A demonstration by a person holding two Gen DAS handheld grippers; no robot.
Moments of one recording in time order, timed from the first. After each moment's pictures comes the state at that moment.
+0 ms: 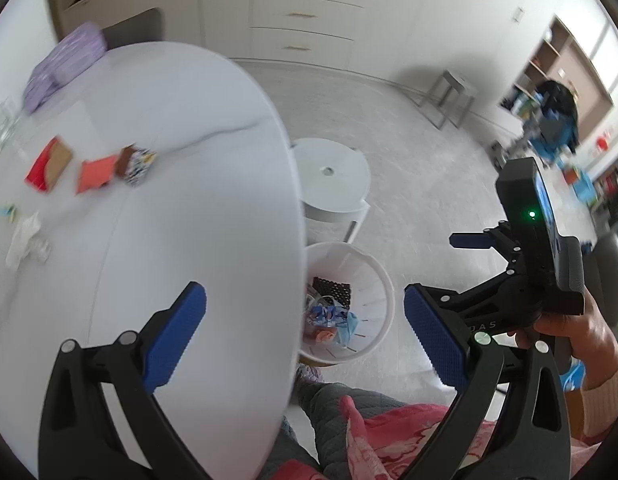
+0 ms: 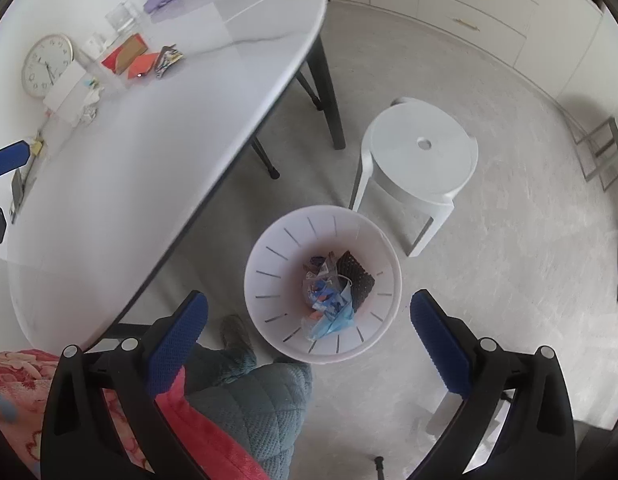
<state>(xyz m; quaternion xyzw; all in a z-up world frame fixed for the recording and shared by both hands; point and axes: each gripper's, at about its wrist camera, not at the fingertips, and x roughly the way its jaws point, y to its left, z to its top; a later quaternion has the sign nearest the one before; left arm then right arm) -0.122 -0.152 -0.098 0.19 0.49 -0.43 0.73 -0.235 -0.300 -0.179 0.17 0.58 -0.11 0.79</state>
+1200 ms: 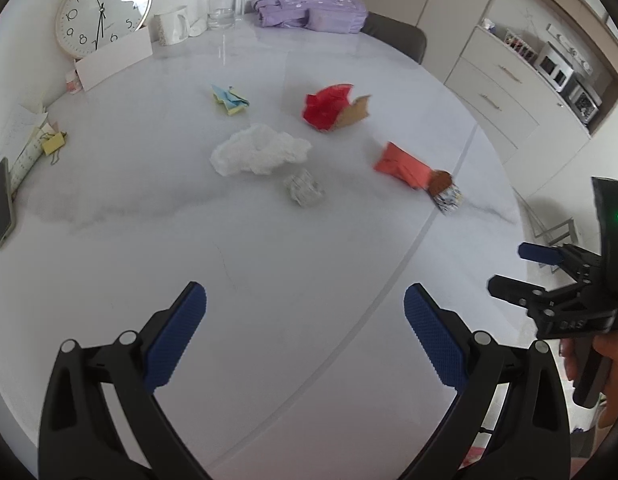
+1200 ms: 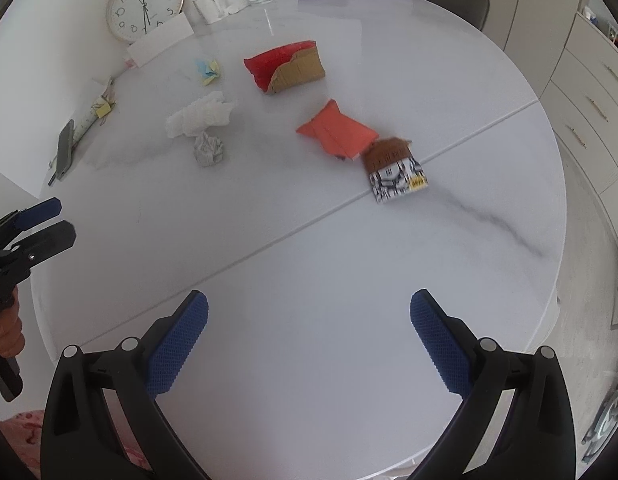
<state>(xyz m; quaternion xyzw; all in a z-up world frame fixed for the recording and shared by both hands) 0.069 0.085 -0.120 0.02 0.52 -0.18 0.84 0.024 -0.147 -0.135 0.05 0.57 0.05 0.82</state>
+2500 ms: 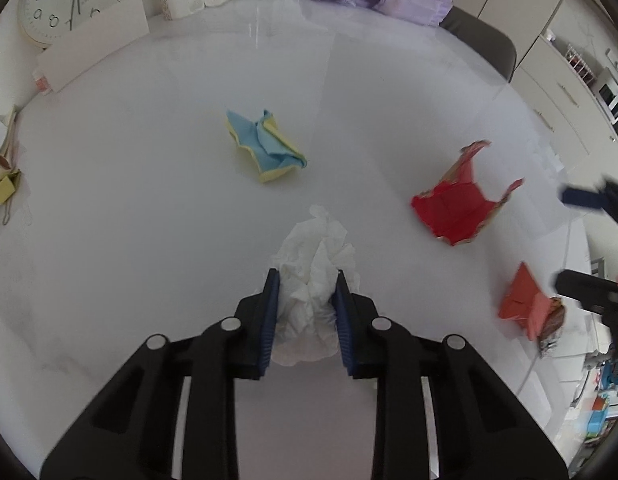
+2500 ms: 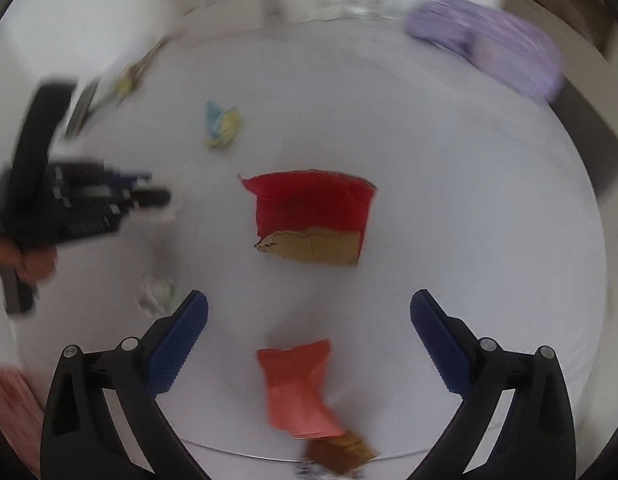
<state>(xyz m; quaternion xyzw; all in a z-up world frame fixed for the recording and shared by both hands) 0.265 0.069 -0.191 0.01 0.55 -0.12 0.82 0.259 -0.126 -0.152 -0.15 0.54 0.25 0.79</state>
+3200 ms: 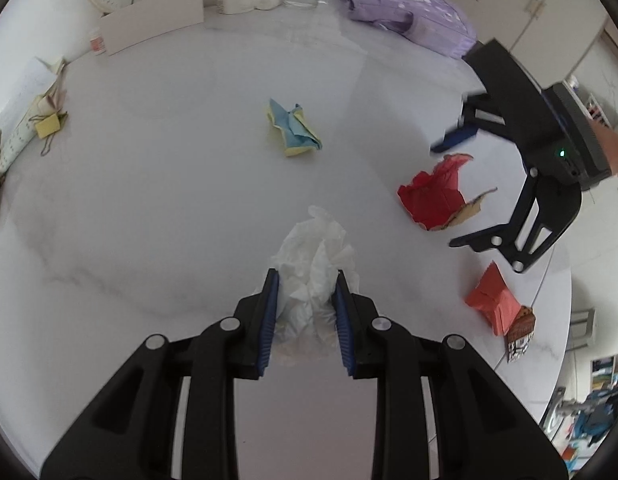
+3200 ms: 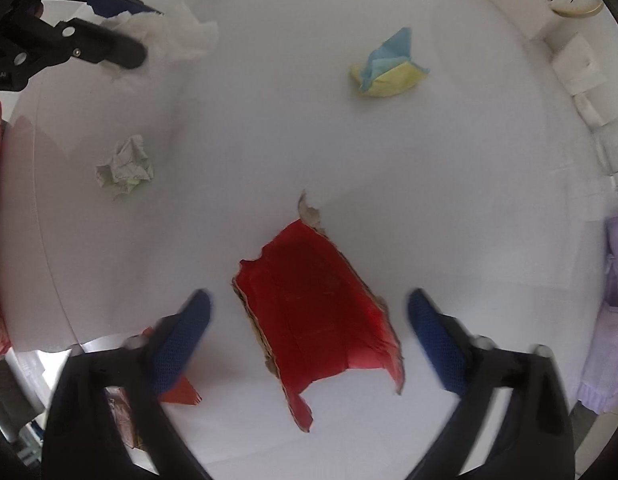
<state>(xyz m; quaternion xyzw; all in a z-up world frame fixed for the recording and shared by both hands) 0.218 0.083 -0.171 -0.06 0.55 -0.06 0.83 0.321 -0.041 -0.207 -0.46 0.50 0.49 0.54</state>
